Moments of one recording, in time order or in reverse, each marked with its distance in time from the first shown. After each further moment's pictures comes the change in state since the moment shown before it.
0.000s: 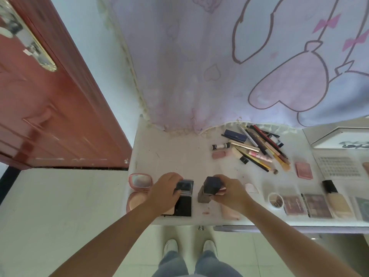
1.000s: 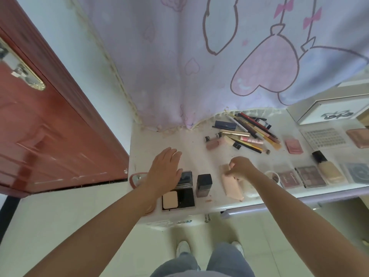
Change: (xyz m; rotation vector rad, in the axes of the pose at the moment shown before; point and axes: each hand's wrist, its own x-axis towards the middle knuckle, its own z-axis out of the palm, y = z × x) left_hand 0.007 0.023 -0.035 0.373 0.039 0.164; right_hand 0.017 0.031 -0.017 -0.131 0.102 0.348
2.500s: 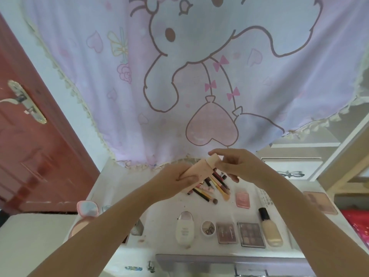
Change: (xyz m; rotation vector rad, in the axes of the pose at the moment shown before) left_hand 0.061 0.241 -0.087 -0.519 0.000 0.001; right_hand -0.074 0.094 -0.240 0.311 -0.020 -0.760
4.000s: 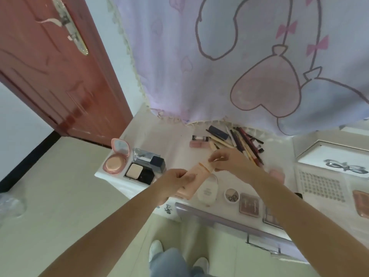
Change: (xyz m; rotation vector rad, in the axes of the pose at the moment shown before) left_hand -0.062 -0.097 0.072 -0.805 0.098 -0.681; right_hand 0.054 0.063 0.123 0.207 -0.293 0.238
